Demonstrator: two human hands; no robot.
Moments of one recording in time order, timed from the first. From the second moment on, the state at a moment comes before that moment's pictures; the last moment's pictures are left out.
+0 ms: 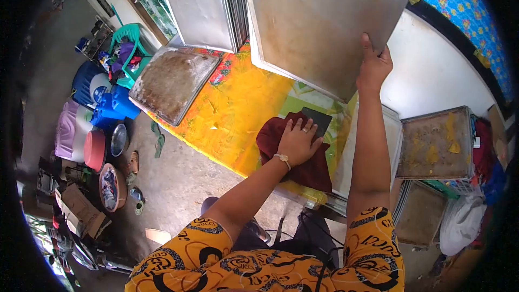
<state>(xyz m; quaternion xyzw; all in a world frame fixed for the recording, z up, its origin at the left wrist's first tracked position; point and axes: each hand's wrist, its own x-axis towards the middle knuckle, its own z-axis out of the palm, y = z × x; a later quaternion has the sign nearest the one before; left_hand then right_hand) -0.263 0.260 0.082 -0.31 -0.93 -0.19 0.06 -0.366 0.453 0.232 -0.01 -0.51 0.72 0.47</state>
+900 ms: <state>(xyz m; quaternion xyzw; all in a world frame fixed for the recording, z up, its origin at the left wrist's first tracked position) -0.261 0.256 0.093 -0.32 -0.92 -0.23 0.03 -0.380 0.413 0.102 -0.21 -0.78 0.43 0.41</state>
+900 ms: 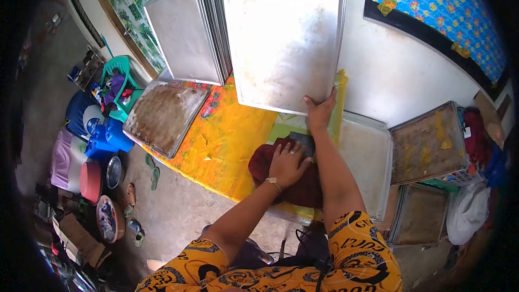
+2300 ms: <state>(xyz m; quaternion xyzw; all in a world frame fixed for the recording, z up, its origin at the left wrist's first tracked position) -0.523 0.181 0.078 -0.03 -0.90 -0.42 0.12 -0.389 0.445 0.085 -0.14 -0.78 0.54 0.26</state>
